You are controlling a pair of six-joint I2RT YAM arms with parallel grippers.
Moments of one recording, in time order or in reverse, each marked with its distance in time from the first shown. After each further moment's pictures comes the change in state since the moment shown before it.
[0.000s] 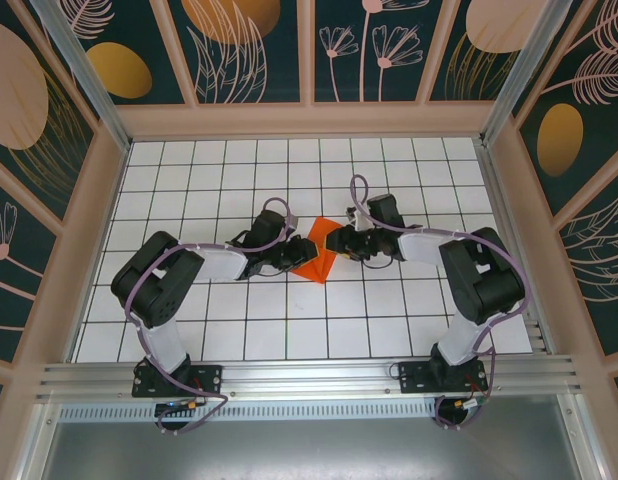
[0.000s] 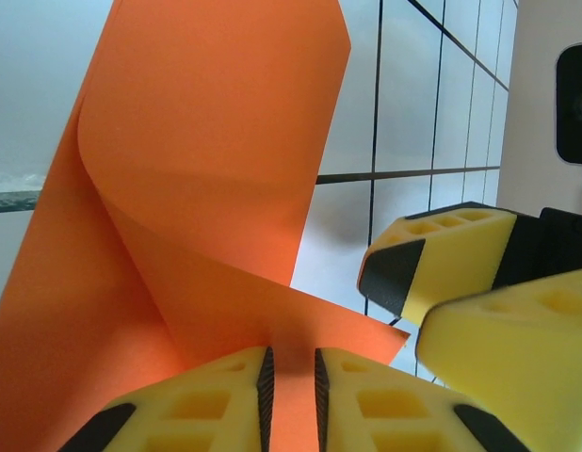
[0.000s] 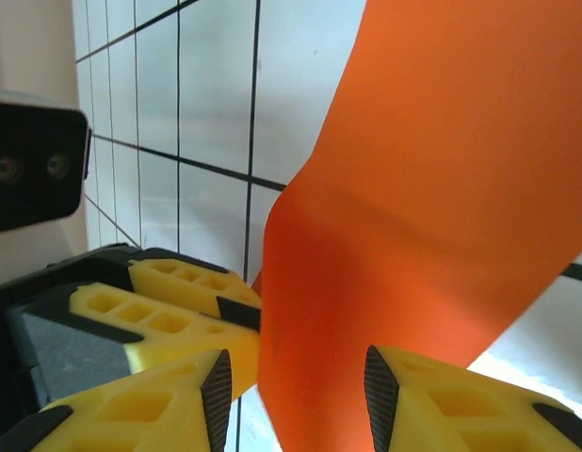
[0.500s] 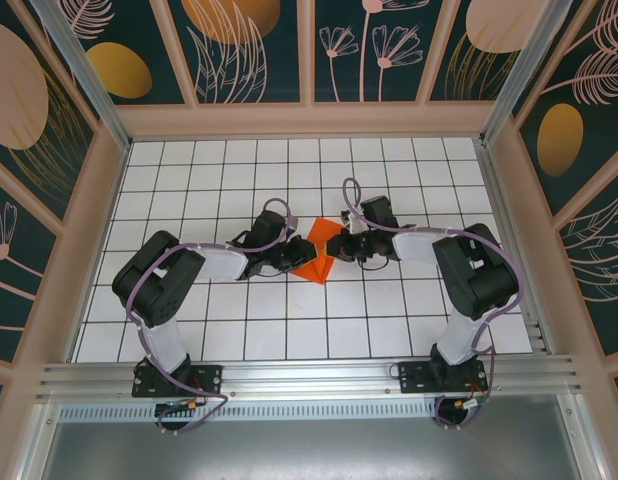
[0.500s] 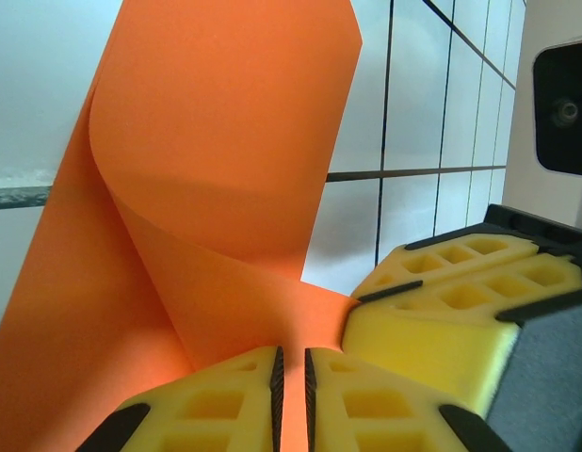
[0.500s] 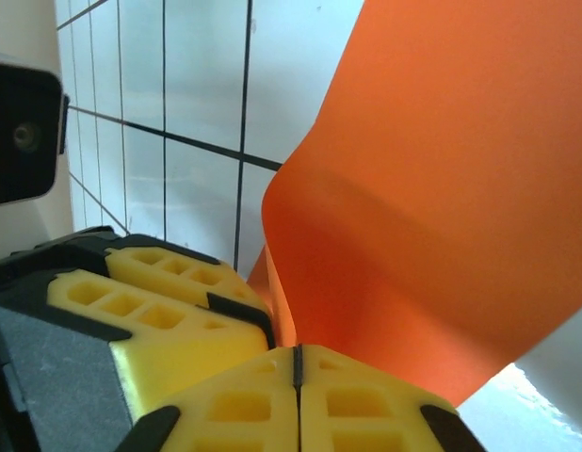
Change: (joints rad) left arm 0.000 0.006 0.000 -0.002 0.000 0.000; right arm 0.027 0.043 0.023 -0.025 0.014 -0.027
